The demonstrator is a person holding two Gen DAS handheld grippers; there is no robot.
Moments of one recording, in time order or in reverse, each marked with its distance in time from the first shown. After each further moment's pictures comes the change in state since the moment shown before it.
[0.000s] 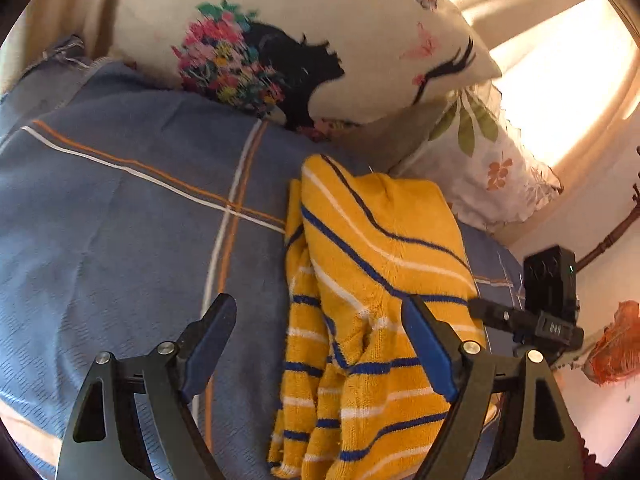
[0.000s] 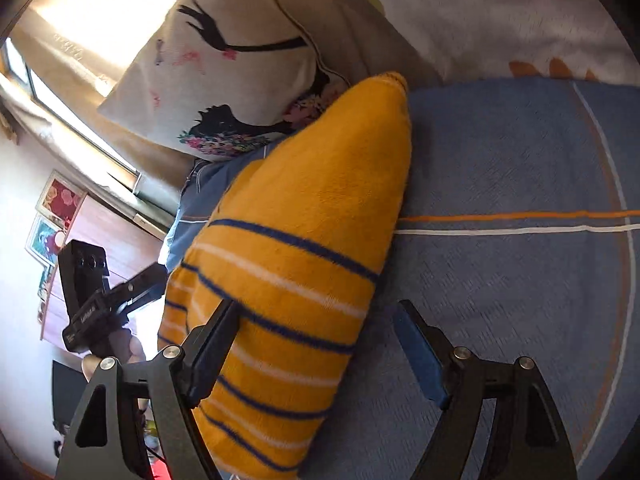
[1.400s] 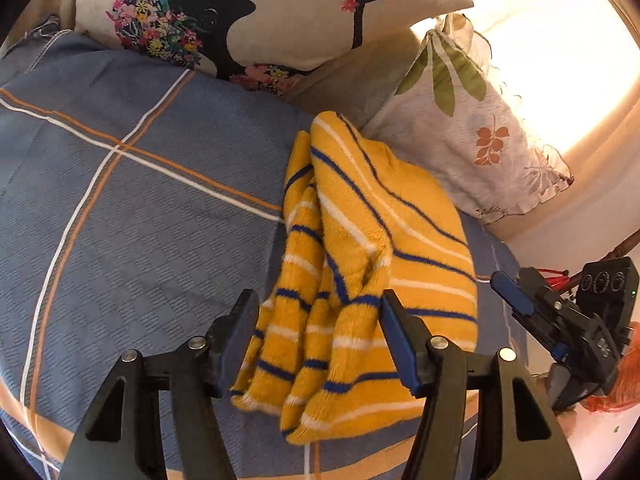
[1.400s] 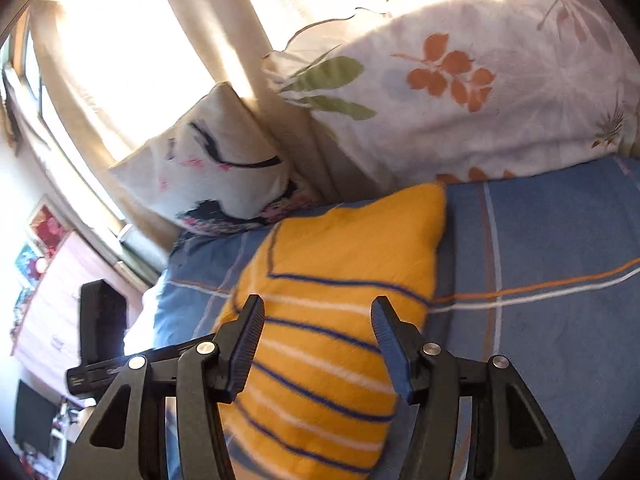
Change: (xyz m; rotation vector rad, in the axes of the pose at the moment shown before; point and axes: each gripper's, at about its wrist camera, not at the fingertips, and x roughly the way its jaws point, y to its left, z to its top) left arm 0.048 -0.090 -0.020 -0.092 0.033 0.071; right arm -0.114 0.000 -0.005 -0.068 -0.266 -0.072
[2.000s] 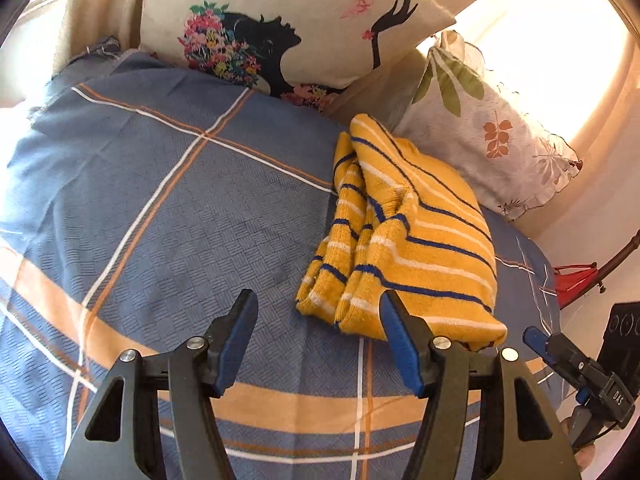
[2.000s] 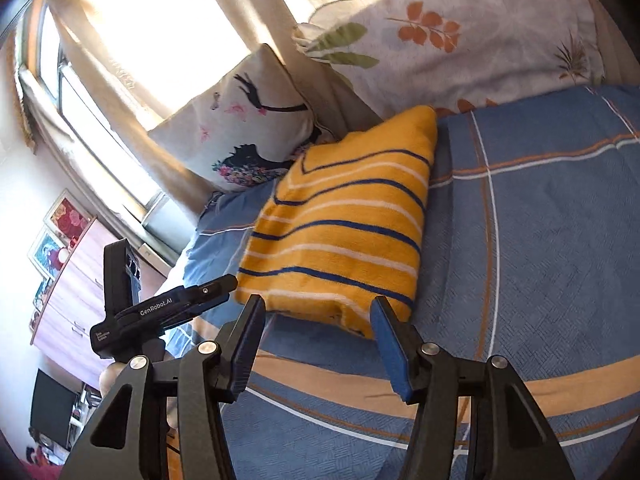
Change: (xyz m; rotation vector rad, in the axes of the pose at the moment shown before) left arm -0.065 0.017 -0.064 0.049 -0.165 0.130; right arm -0.053 0.018 -0.096 -0.007 0.006 0.026
